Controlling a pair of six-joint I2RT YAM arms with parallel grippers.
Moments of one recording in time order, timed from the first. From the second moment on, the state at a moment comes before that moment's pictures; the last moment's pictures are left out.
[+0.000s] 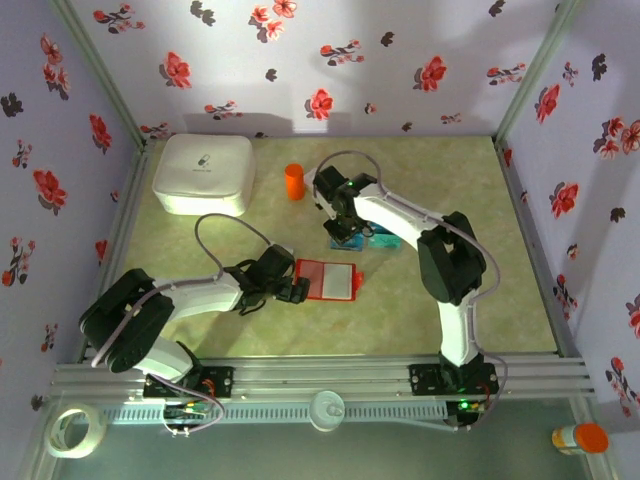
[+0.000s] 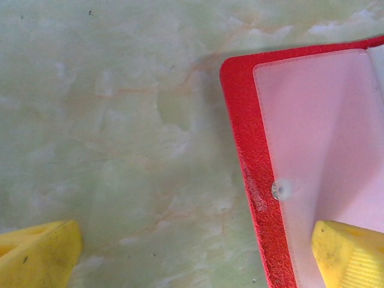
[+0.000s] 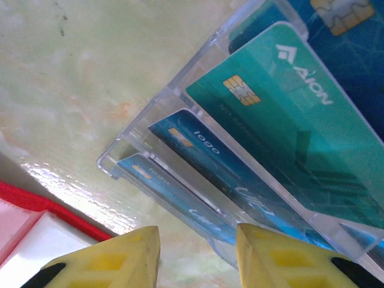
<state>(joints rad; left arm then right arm) -0.83 1.48 0.61 -0.13 -0.17 -0.45 0.68 2.02 1.63 -0.97 0.14 -0.05</state>
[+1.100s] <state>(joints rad) -0.83 1.48 0.61 -0.12 -0.17 -0.46 0.67 2.07 1.66 -0.98 0.19 -0.09</state>
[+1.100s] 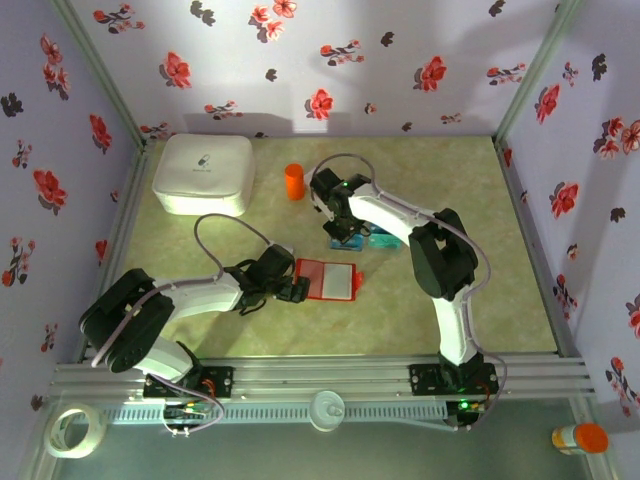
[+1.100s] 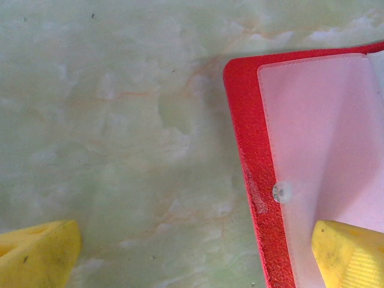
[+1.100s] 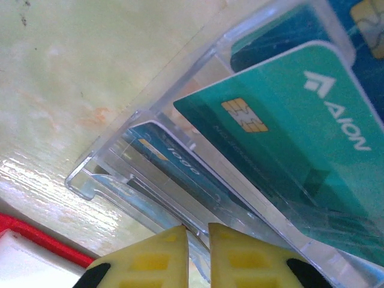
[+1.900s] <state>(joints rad) -0.83 1.48 0.61 -0.11 -0.18 -0.46 0.61 2.05 1.66 -0.99 0.17 -0.09</state>
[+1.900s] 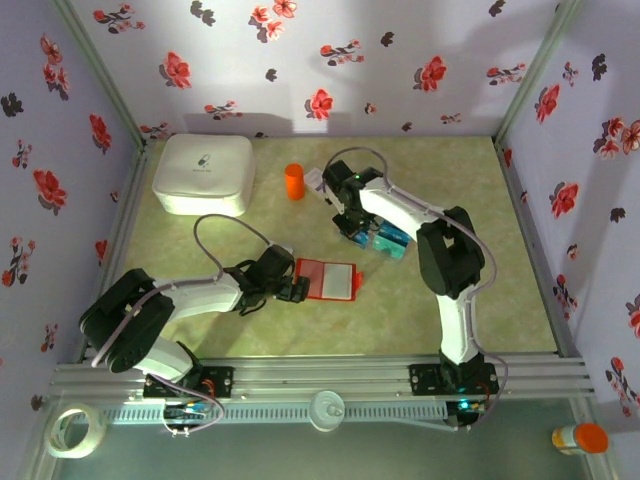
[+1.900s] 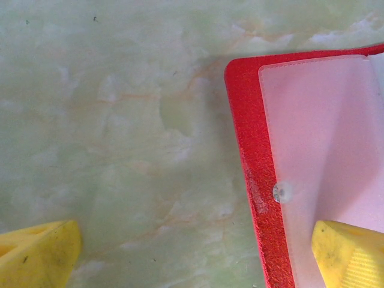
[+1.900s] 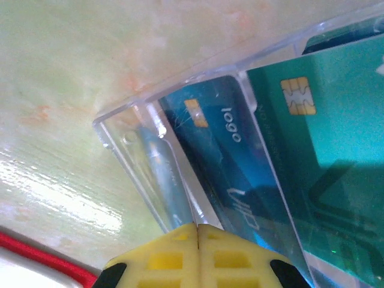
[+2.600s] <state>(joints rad) -0.83 1.48 0.60 -0.10 -0.18 -0.47 0.61 1.98 1.67 -1.02 0.10 -0.09</state>
